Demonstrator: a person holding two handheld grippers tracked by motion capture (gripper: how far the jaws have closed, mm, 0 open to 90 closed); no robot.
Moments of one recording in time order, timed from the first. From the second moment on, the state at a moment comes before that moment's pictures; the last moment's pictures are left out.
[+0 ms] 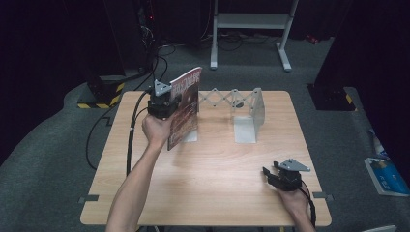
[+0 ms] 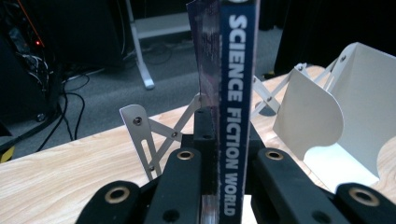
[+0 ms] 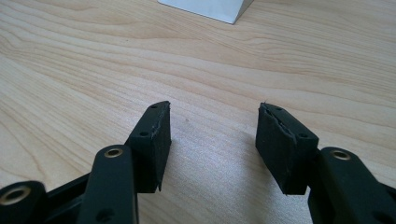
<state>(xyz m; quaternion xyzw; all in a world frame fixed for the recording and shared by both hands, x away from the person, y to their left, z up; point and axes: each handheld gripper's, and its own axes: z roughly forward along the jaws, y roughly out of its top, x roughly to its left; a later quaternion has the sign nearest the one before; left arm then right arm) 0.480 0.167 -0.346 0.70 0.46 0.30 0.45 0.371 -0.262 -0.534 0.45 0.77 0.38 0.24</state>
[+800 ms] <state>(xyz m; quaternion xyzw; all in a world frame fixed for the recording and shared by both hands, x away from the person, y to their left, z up) 0.479 0.180 -0.363 0.72 0.47 0.27 0.44 0.371 -0.262 -0.534 0.45 0.77 0.38 0.24</state>
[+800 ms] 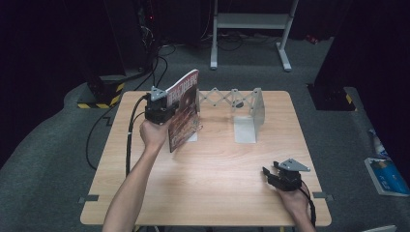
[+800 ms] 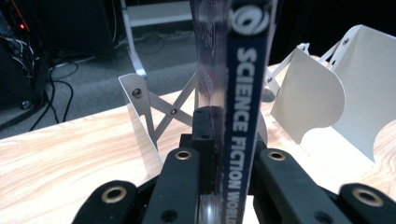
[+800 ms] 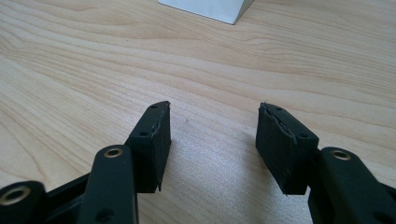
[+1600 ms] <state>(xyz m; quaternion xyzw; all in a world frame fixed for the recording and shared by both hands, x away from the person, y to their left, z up) 0.478 0.185 -0.357 0.73 0.49 0.25 0.41 0.371 -0.261 -0.534 0.45 0.77 0.38 0.24</state>
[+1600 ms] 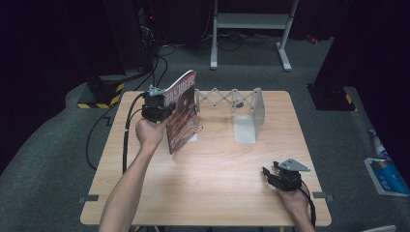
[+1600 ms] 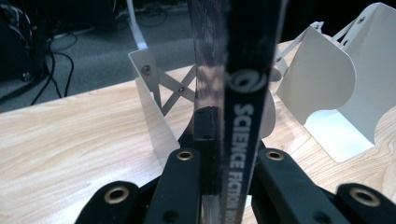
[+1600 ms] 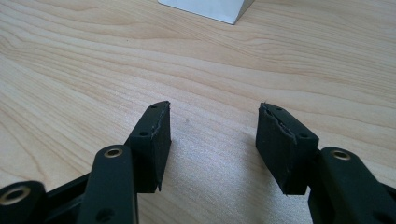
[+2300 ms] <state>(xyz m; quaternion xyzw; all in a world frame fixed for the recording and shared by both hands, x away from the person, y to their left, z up) 0.471 0.182 -0.365 0.70 0.47 0.29 0.45 0.371 -0.261 -0.534 0.45 0.77 0.38 0.24</state>
